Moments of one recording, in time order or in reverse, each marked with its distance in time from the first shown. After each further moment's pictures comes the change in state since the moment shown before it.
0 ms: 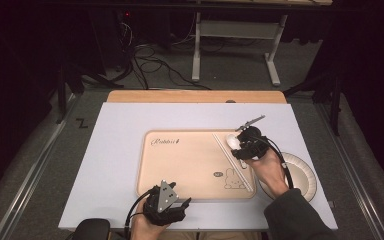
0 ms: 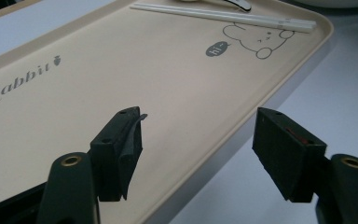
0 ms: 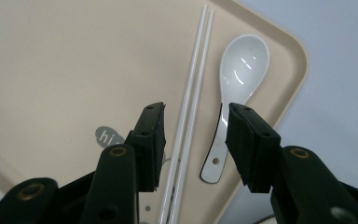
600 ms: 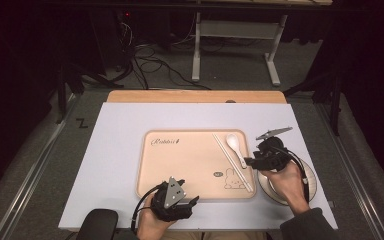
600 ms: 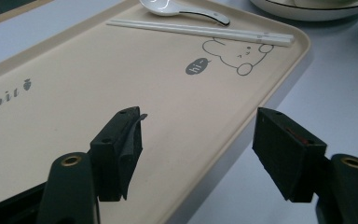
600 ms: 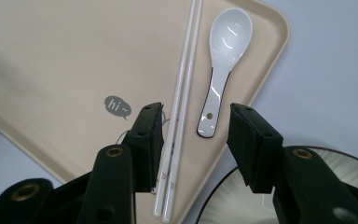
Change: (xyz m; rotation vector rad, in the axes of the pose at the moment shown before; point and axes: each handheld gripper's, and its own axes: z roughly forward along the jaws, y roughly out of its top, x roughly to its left) left arm -0.008 0.002 0.014 0.016 -0.078 0.009; right arm -0.014 -0.048 -0.031 -0.091 0.051 0.080
